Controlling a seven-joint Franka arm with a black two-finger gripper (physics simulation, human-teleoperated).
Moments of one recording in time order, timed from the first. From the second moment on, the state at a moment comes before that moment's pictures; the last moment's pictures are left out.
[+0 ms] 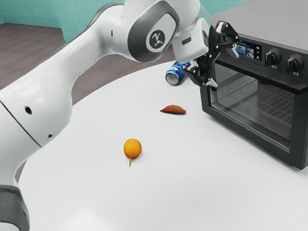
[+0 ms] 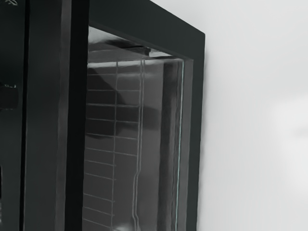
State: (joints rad) arm -0.10 0.47 -0.17 -0.91 0.06 1.95 1.62
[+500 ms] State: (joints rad) arm -0.10 0.54 -0.15 -0.90 0.06 2.04 1.67
